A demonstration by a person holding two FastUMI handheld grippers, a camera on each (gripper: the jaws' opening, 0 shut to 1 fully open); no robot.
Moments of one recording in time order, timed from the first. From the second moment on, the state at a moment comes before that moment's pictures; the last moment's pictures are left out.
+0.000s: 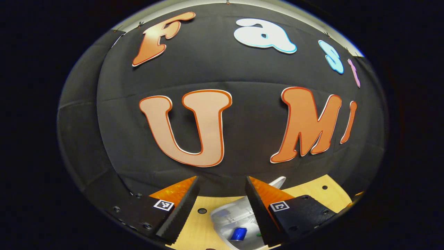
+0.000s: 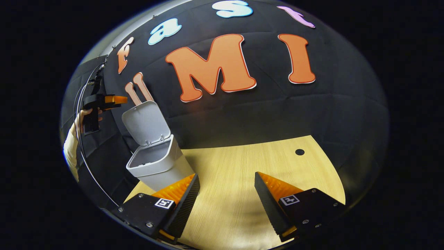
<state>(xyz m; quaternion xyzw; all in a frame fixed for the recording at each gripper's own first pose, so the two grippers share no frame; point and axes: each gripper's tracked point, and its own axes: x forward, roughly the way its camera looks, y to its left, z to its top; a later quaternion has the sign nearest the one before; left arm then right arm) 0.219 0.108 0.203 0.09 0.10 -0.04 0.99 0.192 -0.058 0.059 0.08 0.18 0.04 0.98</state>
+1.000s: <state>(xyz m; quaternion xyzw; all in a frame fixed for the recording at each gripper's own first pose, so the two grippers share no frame) 0.265 0.104 0.144 0.03 0.16 -0.07 0.98 0.201 -0.056 0.040 0.10 0.21 0.04 0.97</state>
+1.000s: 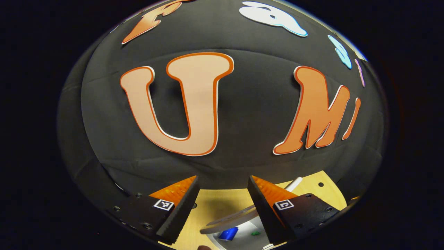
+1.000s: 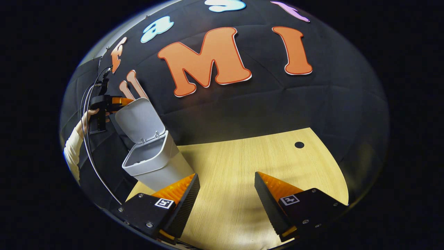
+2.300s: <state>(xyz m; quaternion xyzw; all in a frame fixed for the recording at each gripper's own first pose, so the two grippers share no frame) 0.123 0.045 -0.021 0.02 0.23 -0.10 0.97 0.180 -0.044 0.030 0.09 0.23 0.09 0.96</state>
